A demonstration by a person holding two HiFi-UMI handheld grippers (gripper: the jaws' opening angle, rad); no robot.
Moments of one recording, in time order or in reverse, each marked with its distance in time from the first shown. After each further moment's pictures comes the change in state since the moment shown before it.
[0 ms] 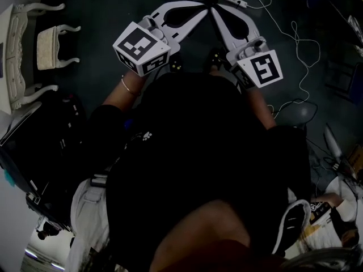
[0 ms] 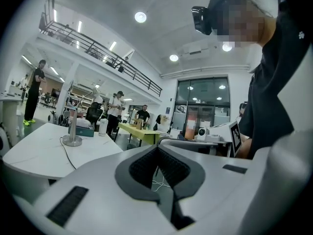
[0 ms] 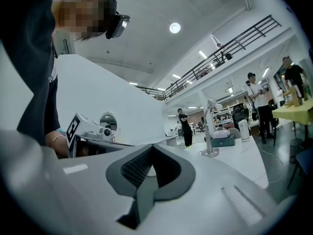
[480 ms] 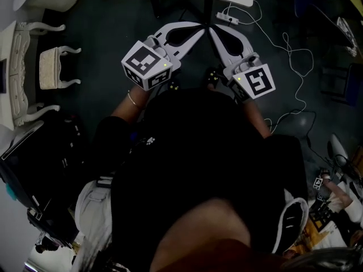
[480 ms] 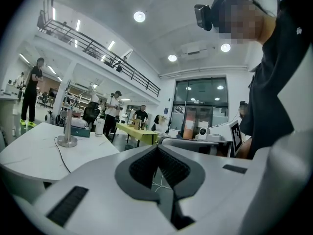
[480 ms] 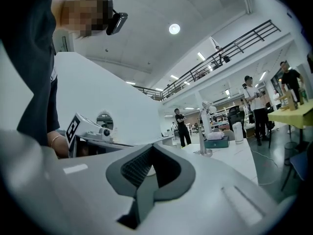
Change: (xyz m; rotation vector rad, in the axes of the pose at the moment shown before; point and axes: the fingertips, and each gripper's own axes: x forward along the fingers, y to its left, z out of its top) left arm 0.025 -0.005 -0.002 0.004 0.000 -0.028; right arm -0.017 -0.024 0.003 -0.013 0.002 -0.043
